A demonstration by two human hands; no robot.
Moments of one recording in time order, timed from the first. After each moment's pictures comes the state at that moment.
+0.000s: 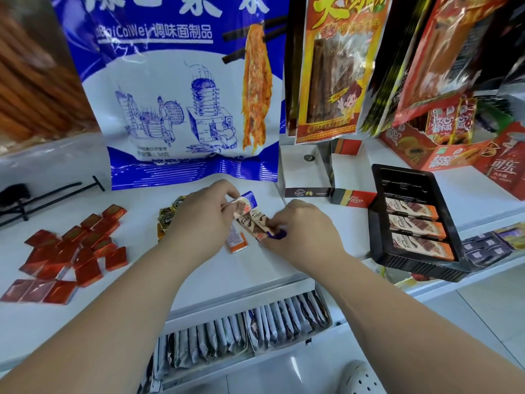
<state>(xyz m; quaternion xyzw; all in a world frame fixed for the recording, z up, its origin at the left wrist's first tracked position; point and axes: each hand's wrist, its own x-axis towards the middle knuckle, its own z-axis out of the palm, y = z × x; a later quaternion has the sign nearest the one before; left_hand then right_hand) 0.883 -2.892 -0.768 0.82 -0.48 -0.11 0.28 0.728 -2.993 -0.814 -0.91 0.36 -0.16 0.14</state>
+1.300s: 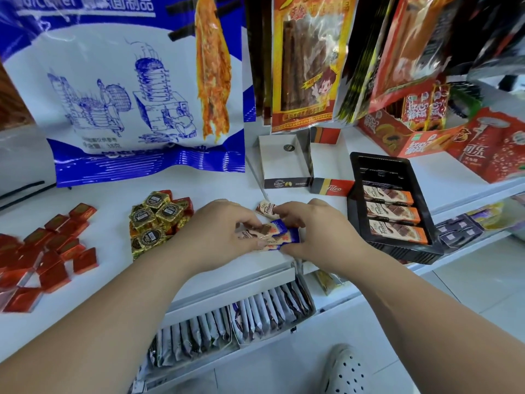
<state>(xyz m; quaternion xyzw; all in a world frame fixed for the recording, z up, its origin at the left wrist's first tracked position) 0.859 -2.909 -0.792 0.71 -0.64 -0.20 0.21 0.667 -3.006 -0.799 -0.92 0.33 -0.11 0.20</state>
